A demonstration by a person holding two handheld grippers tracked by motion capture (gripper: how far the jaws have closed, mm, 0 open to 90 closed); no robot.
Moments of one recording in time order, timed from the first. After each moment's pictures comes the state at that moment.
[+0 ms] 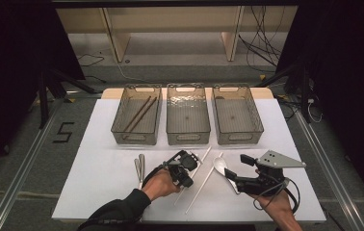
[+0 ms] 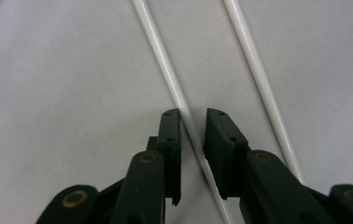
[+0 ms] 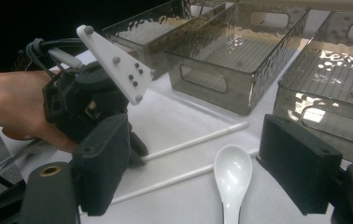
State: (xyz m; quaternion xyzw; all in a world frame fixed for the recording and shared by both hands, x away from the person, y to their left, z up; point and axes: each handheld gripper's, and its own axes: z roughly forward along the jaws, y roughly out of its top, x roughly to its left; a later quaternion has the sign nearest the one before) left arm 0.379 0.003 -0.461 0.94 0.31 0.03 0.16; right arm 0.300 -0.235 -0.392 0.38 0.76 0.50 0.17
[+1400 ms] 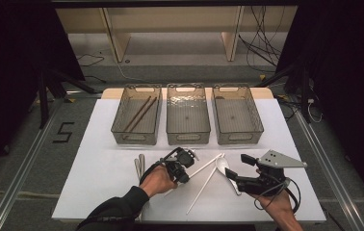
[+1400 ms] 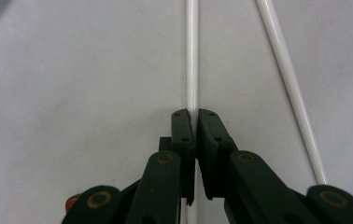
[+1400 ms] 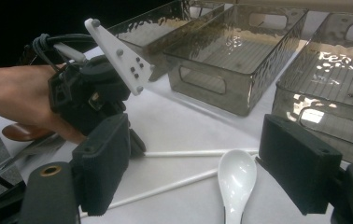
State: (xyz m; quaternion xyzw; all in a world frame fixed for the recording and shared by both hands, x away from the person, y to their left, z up) left arm 0.391 0.015 -0.460 0.93 0.32 0.01 0.16; right arm 0.300 -0.236 -0.391 0.39 0.76 0.50 0.17
